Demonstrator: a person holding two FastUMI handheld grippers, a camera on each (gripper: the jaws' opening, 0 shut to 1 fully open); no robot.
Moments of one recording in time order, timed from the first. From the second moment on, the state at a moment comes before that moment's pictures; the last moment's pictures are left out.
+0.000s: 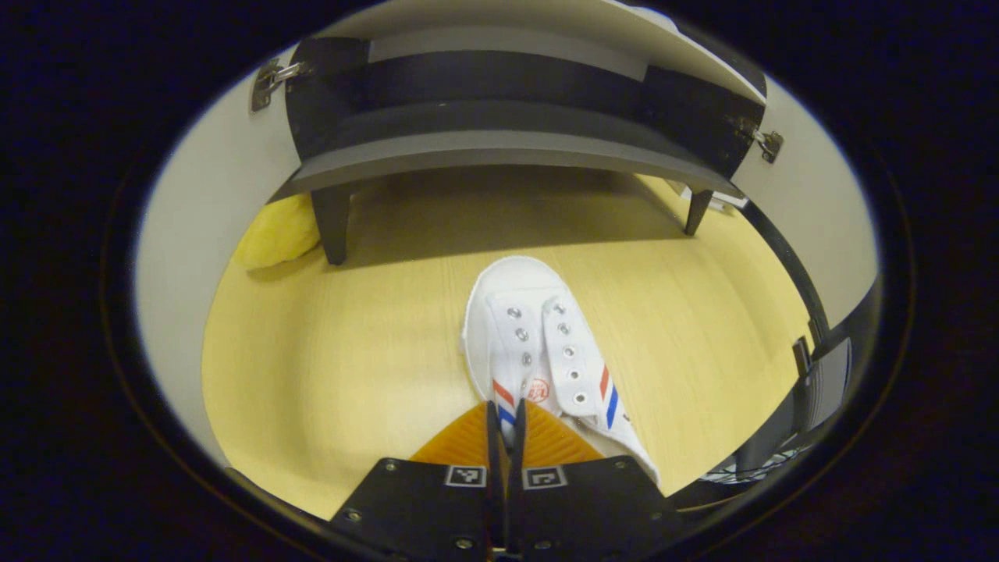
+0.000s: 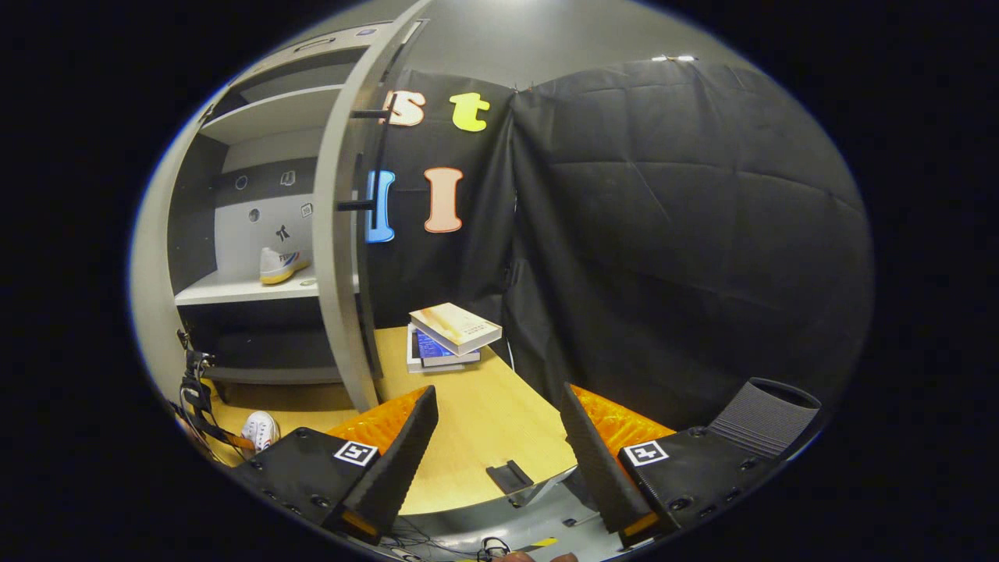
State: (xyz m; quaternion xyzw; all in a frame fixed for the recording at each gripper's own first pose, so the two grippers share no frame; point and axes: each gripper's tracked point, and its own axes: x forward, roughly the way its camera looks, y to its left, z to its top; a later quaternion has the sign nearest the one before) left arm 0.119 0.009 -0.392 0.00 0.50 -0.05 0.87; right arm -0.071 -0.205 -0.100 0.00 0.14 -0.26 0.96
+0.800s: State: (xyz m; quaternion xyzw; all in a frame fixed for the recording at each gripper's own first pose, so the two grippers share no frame) left arm 0.157 0.049 -0.244 -0.02 0.35 -0.03 0.93; right arm -0.013 -0.262 -0.096 0.02 0.12 -0.21 0.97
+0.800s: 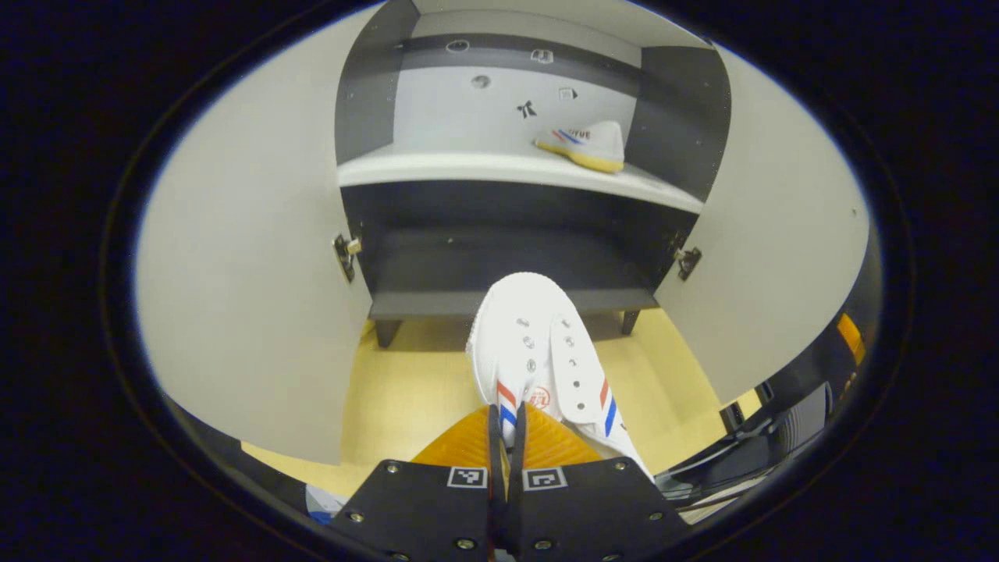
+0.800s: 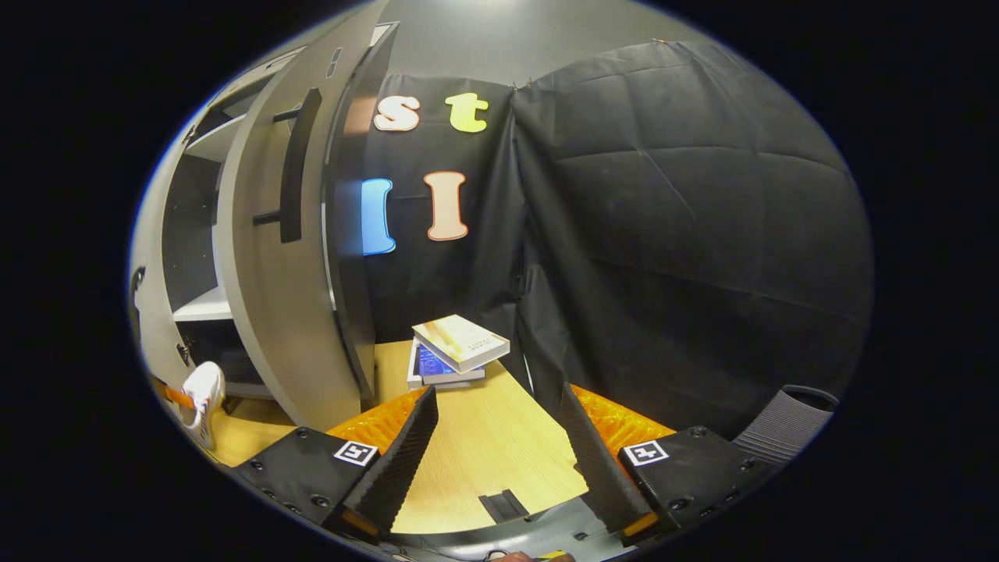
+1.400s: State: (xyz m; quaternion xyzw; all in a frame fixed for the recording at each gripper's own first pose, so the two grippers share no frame) left arm 0.159 0.048 -0.228 0.00 0.22 -0.03 0.98; right arm -0.001 -0.276 -0.088 0.04 0.11 -0.23 0.97
